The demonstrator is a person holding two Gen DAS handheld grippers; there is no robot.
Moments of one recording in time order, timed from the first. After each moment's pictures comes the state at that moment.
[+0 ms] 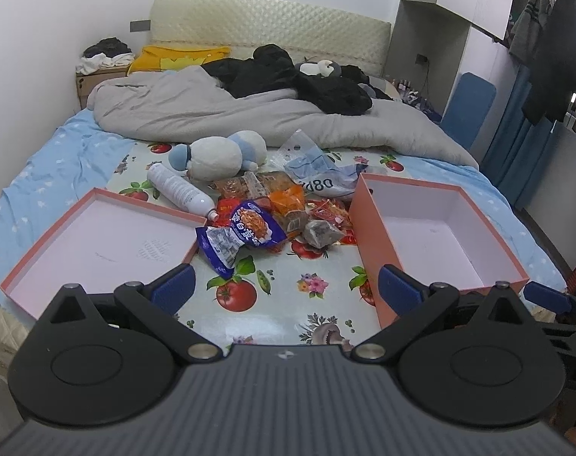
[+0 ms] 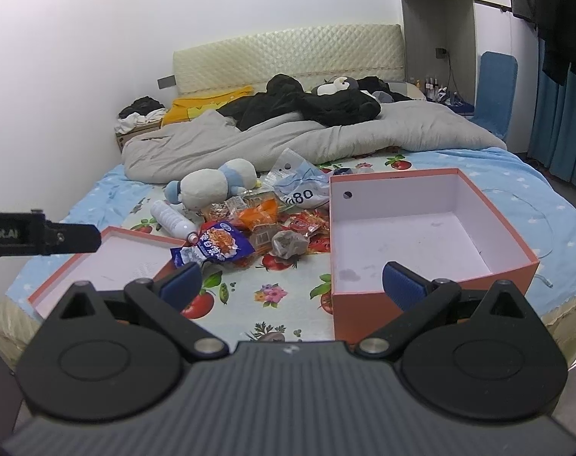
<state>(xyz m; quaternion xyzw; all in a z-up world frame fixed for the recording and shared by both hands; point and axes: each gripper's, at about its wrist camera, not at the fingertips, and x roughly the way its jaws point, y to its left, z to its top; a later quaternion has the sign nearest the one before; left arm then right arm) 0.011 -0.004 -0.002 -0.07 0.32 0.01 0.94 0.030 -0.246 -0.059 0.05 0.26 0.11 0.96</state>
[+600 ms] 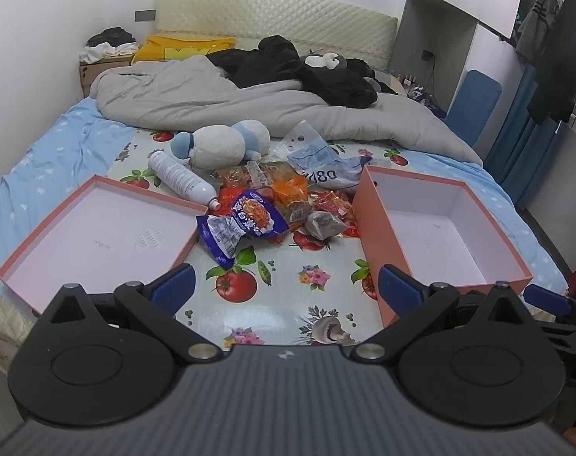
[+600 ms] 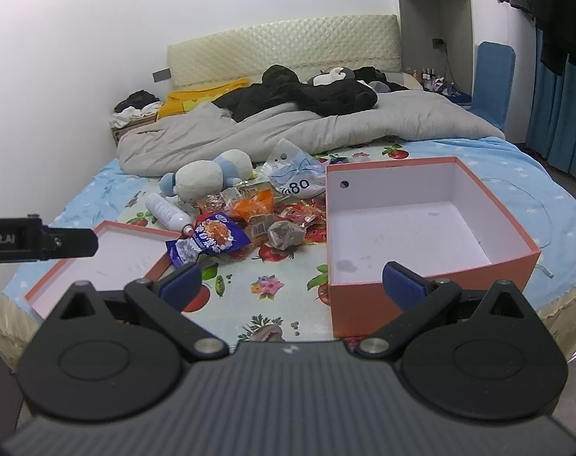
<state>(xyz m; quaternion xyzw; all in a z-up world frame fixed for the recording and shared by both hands) 0.017 -0.004 -0.015 -0.08 0.34 0.01 0.94 0.035 -0.242 -0.066 0.05 0.27 0.11 0.96</state>
